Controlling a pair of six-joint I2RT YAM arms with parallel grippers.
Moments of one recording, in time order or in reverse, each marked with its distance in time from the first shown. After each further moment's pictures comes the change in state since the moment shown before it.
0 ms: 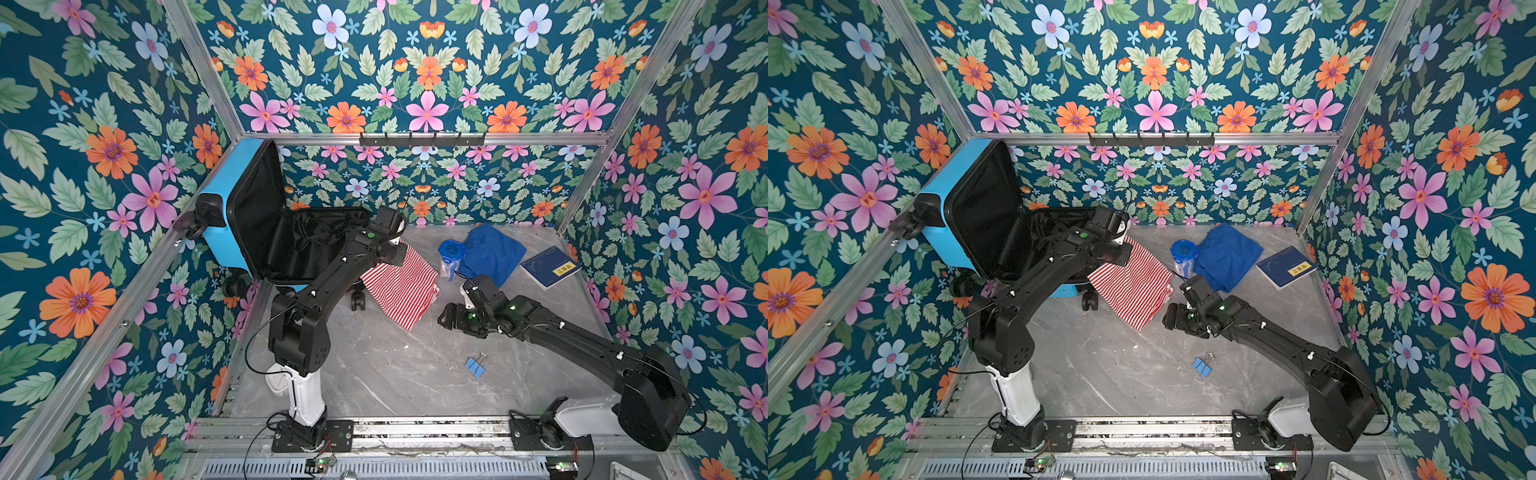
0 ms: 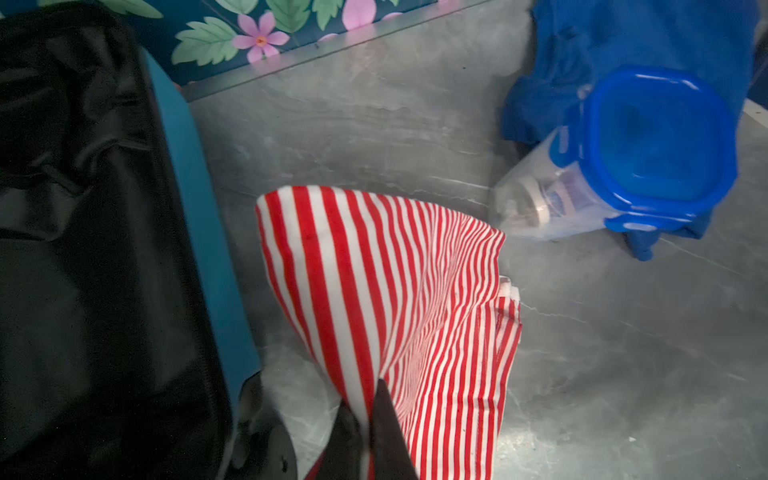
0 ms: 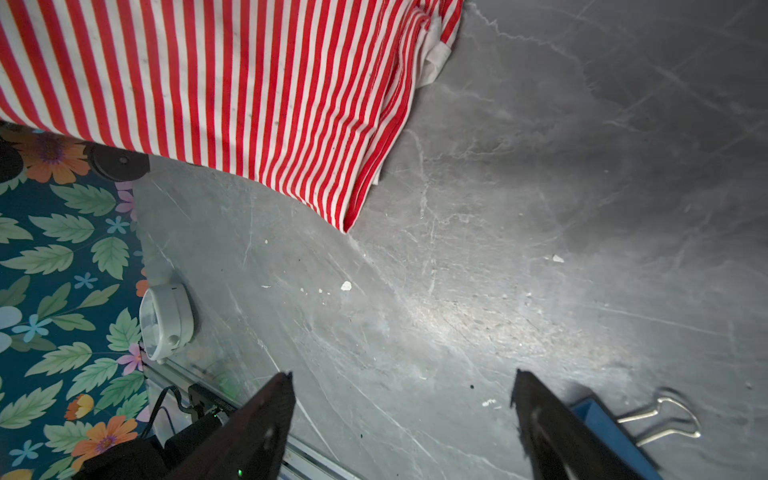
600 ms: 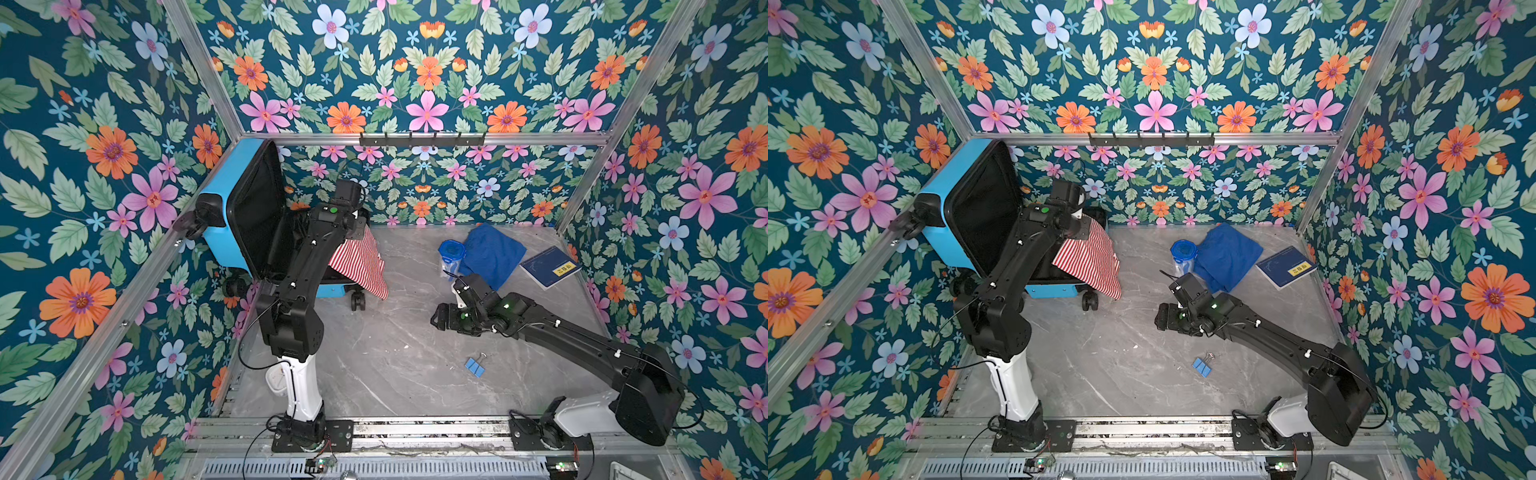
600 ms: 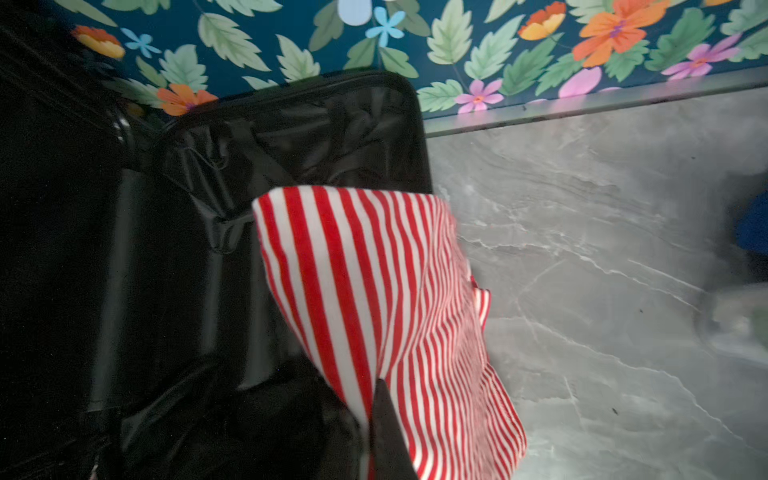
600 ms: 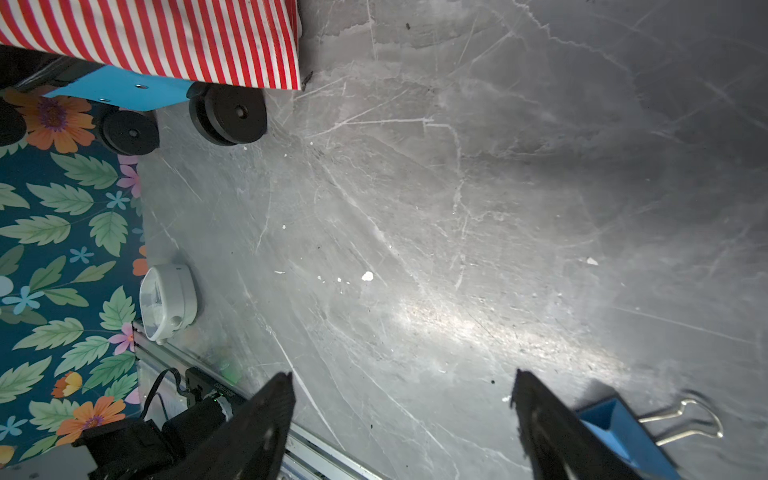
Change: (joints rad) left arm 0.246 0.070 0.257 -0.135 -0.148 0.070; right arm 0.062 0.039 0.075 -0.039 0.032 -0.005
